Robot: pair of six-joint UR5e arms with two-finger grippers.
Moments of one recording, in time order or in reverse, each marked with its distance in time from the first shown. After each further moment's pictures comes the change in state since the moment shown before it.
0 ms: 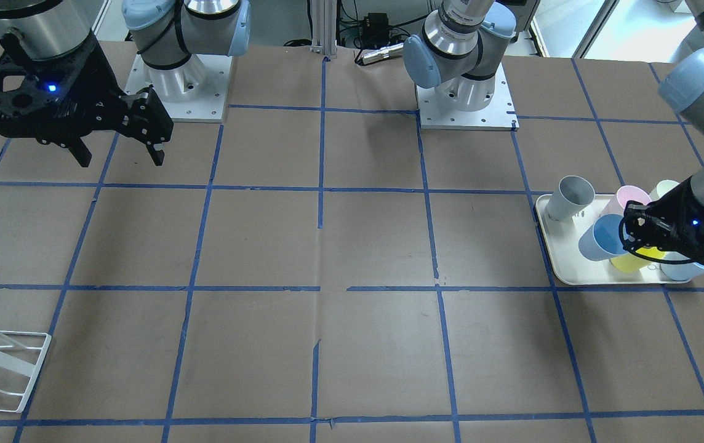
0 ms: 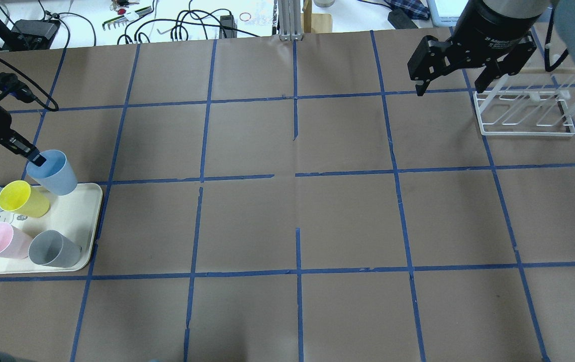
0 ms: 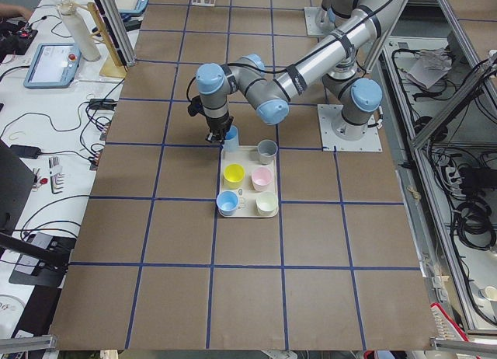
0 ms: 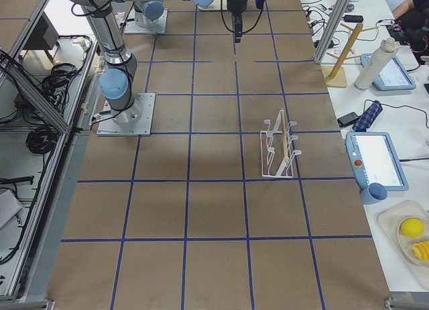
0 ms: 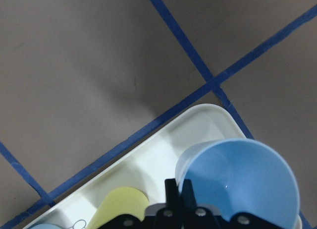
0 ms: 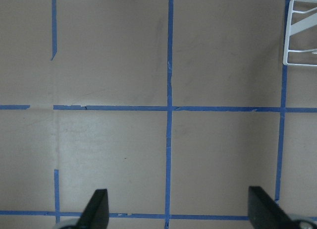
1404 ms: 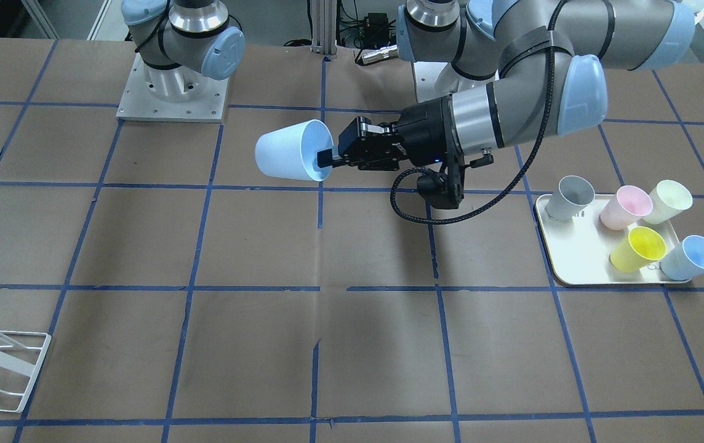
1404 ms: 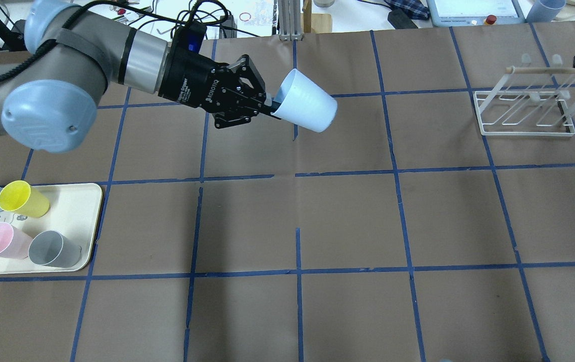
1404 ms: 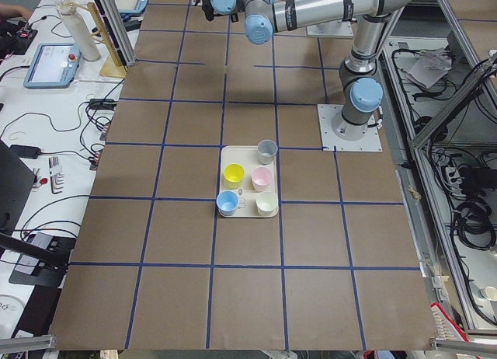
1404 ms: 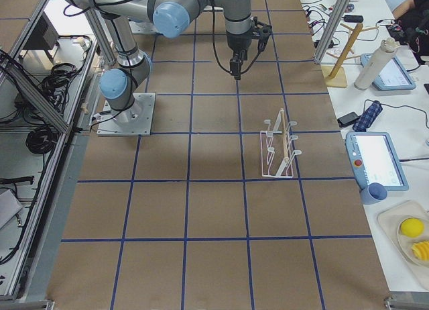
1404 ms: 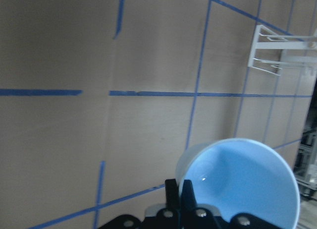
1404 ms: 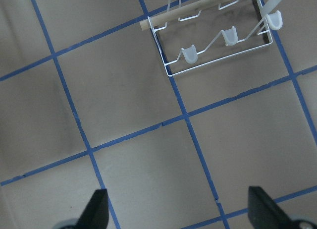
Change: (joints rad) left arm -0.551 0.115 -0.061 -0.162 -1.109 -1.161; right arm -0.504 -0.041 0.006 0.030 0.152 -0.090
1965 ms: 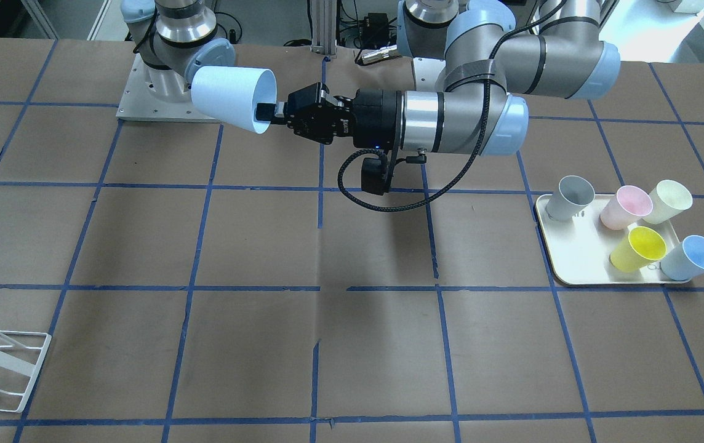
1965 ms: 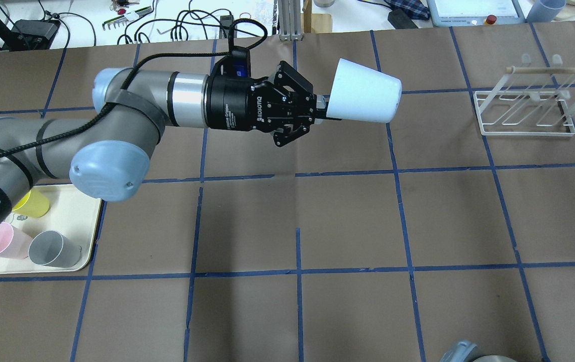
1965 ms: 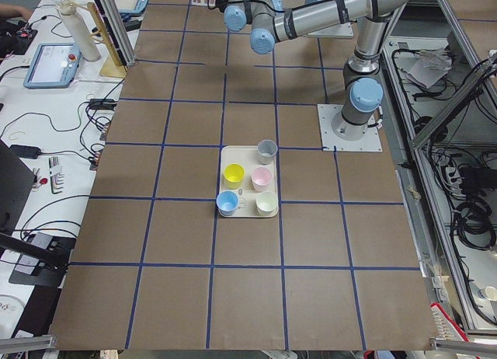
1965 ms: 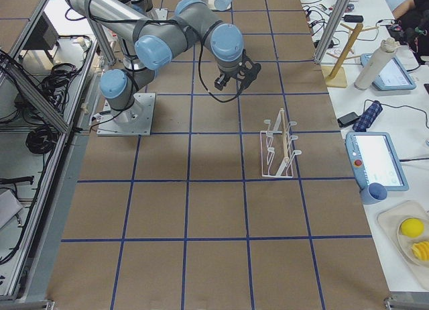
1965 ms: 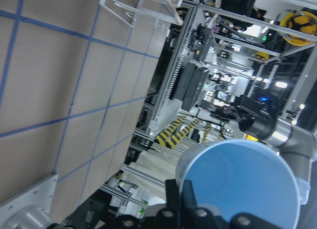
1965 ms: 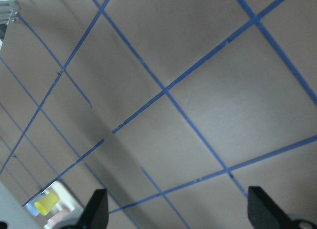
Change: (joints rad) left arm -0.088 -0.017 -0.192 0.211 -0.391 -0.003; right arm -0.185 0.058 0.003 0.425 0.345 0.003
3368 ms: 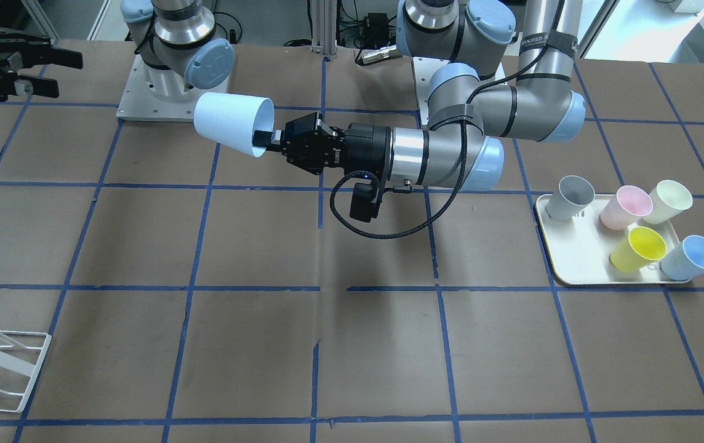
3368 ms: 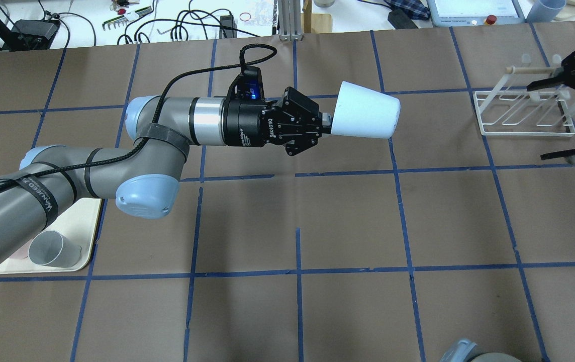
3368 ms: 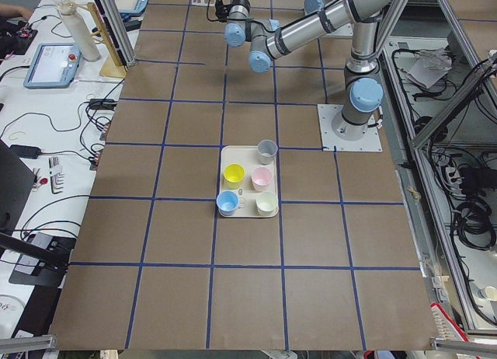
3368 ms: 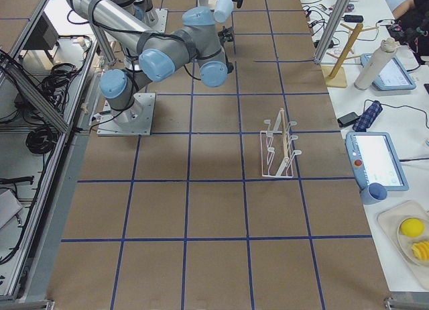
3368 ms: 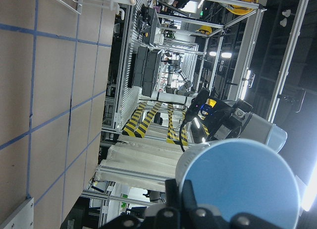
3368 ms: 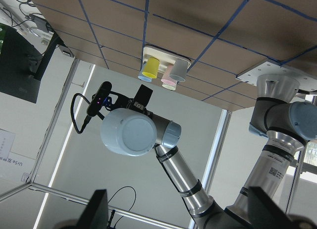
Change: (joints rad) left arm -0.009 -0.124 -0.040 0.297 -0.069 -0.003; right arm 0.014 0.045 0.074 0.707 0.262 0.063
